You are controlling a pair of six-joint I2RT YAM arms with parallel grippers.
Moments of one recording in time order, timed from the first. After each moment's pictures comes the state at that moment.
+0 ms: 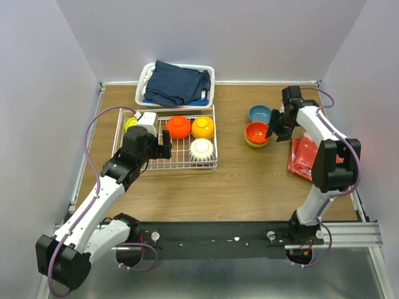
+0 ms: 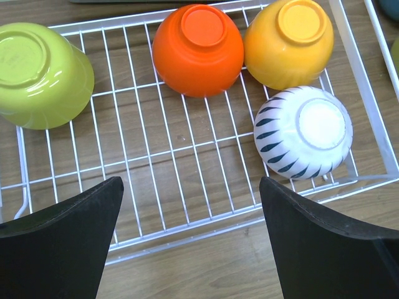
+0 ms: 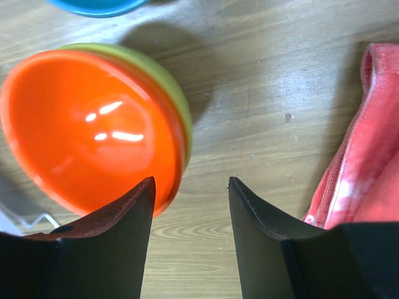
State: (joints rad) left arm -0.40 0.92 0.77 -0.35 -0.10 -0.23; right arm 0.06 1.81 1.44 -0.84 -0.07 0.34
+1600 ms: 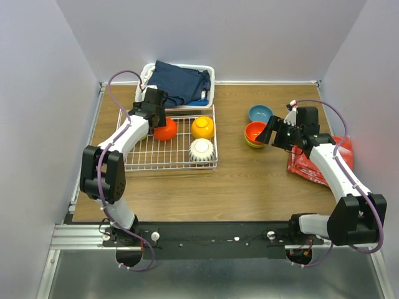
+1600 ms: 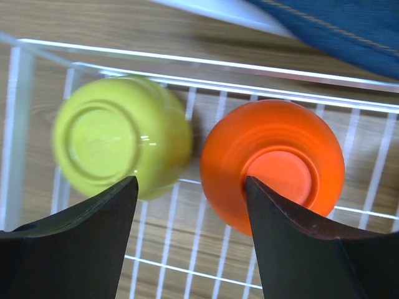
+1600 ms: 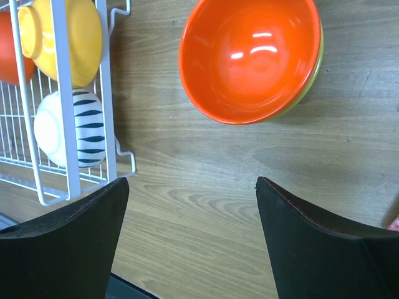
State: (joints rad) left arm -0.27 1.71 1.32 -0.45 -0.39 -0.27; right arm 0.06 1.27 0.96 -0.47 -0.38 0.35
